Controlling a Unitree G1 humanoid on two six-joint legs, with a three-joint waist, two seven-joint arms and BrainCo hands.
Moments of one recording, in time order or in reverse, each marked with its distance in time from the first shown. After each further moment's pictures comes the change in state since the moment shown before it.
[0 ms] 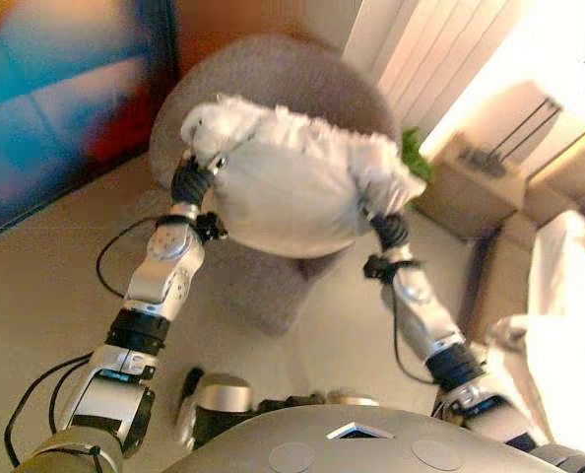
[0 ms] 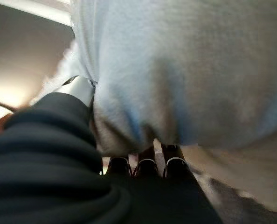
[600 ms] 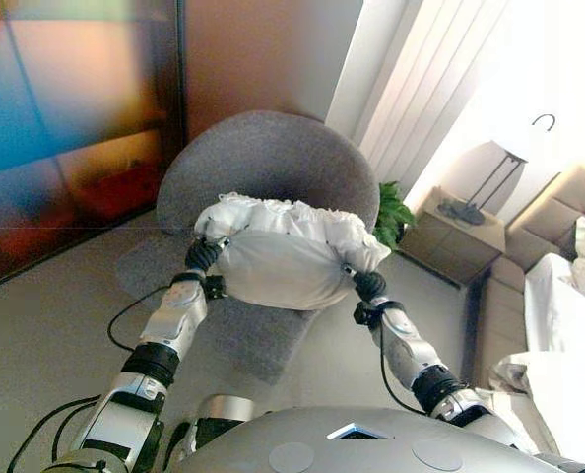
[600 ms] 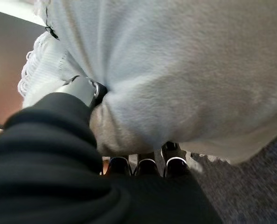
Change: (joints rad) left arm -0.008 -0.003 -0.078 0.245 0.030 0.014 -0.010; right arm -0.077 0.038 -0.027 0.258 0.118 0.080 0.128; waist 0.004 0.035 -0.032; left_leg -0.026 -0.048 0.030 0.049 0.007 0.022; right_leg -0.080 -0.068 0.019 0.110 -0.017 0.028
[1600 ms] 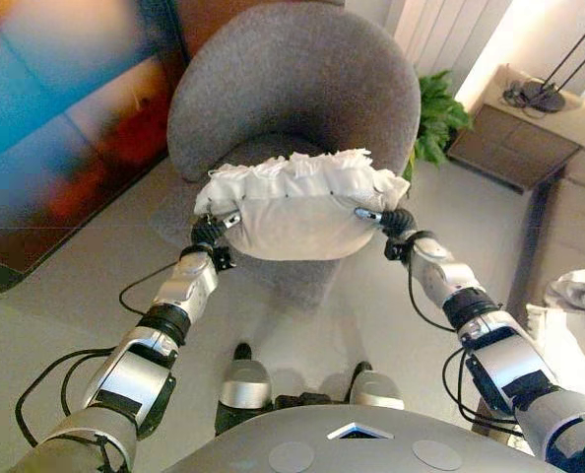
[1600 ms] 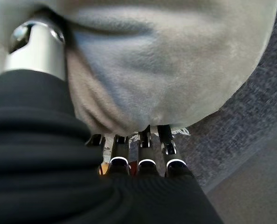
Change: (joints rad) left arm -0.230 0.040 -0.112 0.138 -0.228 -0.072 0.059; right arm -0.378 -0.233 -0.017 -0.014 -0.041 0.210 0.065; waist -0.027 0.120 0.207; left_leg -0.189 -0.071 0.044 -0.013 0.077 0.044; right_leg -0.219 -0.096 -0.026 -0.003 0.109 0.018
